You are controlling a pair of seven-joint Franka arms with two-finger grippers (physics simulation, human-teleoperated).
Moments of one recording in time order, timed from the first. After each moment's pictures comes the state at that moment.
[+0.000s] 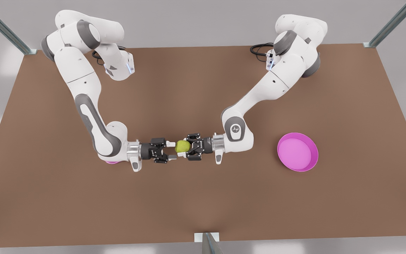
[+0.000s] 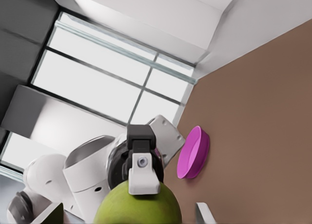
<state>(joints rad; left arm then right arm) -0.27 0.96 -0.56 -1.33 -1.61 2.42 -0.42 -0.02 0.67 0.35 -1.74 1.60 1.93 -1.24</state>
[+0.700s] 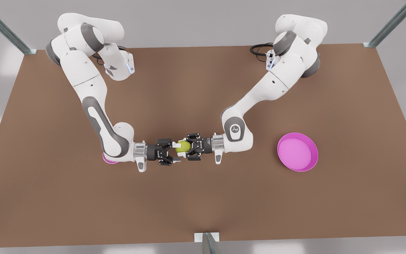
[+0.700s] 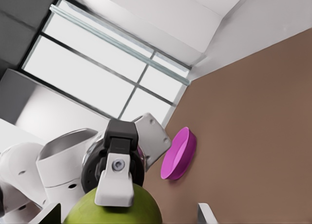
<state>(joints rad) -0.27 0.96 -0.56 -1.33 -1.61 2.42 -0.44 0.02 0.71 0.35 -1.71 1.60 2.00 -1.35</state>
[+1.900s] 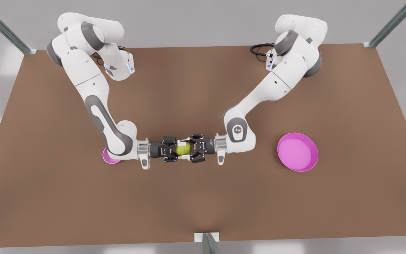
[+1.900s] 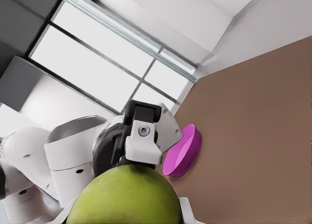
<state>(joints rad) -0.24 0.95 -0.57 -1.36 -1.61 2.42 -0.44 0.02 0.71 0.38 -1.73 1.60 2.00 -1.41</state>
